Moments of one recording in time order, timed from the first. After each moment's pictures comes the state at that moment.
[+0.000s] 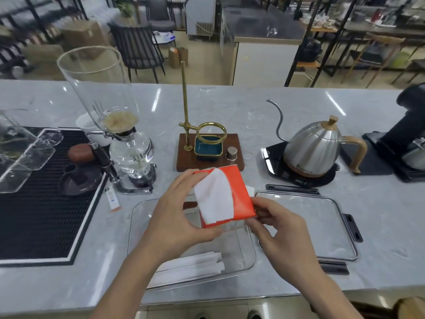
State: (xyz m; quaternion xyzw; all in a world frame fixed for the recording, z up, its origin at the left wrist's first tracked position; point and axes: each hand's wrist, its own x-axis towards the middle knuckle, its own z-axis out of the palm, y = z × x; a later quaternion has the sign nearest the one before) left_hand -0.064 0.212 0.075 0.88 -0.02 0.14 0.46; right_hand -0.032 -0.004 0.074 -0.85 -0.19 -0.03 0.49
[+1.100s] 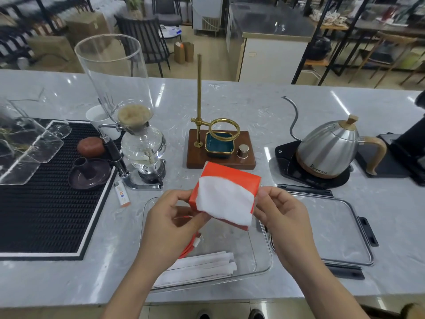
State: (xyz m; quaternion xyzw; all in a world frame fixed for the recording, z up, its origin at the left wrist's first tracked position) left_hand -0.085 0.229 0.052 0.73 0.12 0.13 0.66; right_hand -0.016 0.035 0.064 -0.66 0.01 0.08 0.75
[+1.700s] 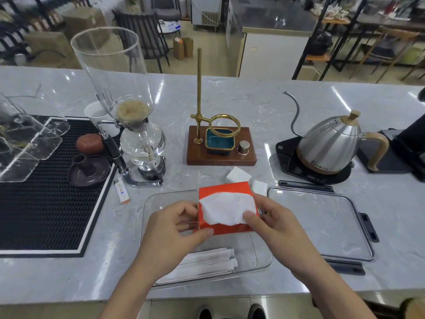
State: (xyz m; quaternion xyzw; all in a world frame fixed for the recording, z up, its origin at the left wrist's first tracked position) left_hand -0.095 0.231 0.043 0.78 0.14 0.05 0.60; right_hand -0.028 0.023 0.067 -0.78 -0.12 0.20 0.58
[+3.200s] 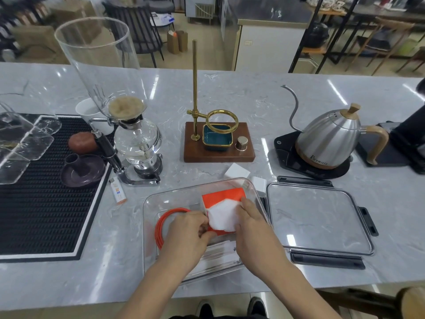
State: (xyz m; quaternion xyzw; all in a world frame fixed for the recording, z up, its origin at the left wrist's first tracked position) left_hand -0.068 0.216 -0.019 0.91 0.07 0.02 0.40; right_hand -0.024 0.053 -0.008 -0.95 -0.21 0.09 0.20
